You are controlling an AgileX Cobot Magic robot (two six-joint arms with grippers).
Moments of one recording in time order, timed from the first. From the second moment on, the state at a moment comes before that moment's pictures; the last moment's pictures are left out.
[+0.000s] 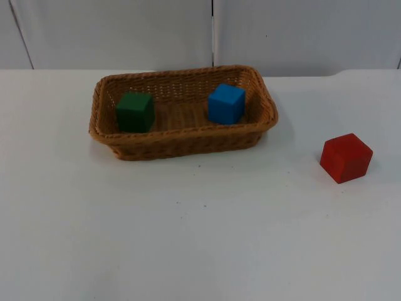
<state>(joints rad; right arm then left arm) 0.48 0.00 -0.52 0.06 1.09 -0.06 -0.24 0.01 -0.52 -0.07 1.06 0.07</state>
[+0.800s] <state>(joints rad) 0.42 0.00 -0.52 0.06 1.09 -0.06 -0.24 0.01 -0.52 -0.07 1.06 0.07</state>
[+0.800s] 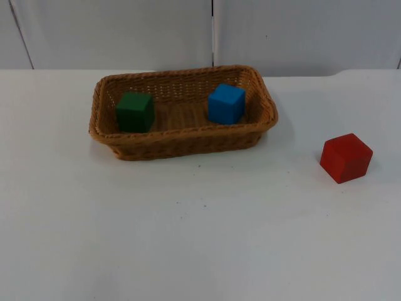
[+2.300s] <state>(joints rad) 0.11 0.00 -0.52 0.06 1.09 -0.06 -0.24 0.01 -0.52 -0.07 1.06 0.07</state>
